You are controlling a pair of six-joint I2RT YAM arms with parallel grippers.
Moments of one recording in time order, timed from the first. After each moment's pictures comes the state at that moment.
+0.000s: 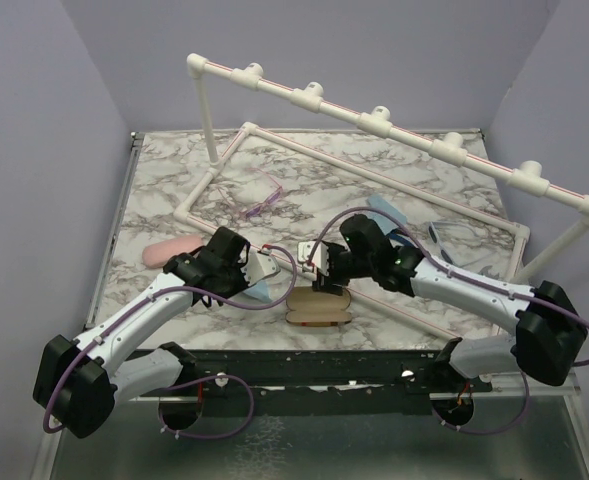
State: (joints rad) left arm -0.59 1.06 0.73 -0.77 0.03 0.59; right arm 0.84 1.35 0.84 -0.20 -0.38 -0.67
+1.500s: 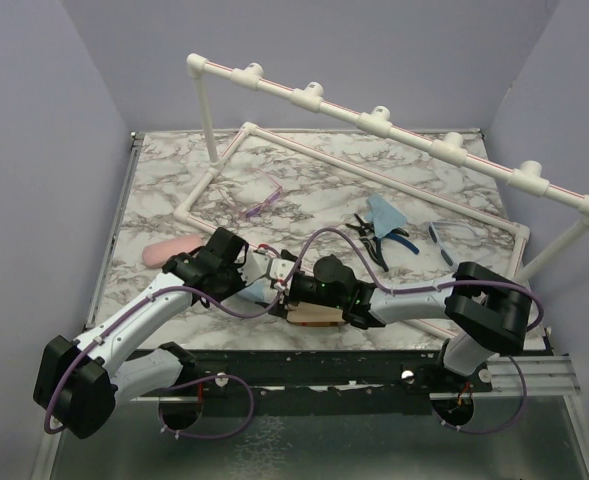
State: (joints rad) left arm -0.58 1.06 0.73 -0.80 -0.01 0.56; right arm 1.12 1.62 0.69 0.74 -0.17 -0.33
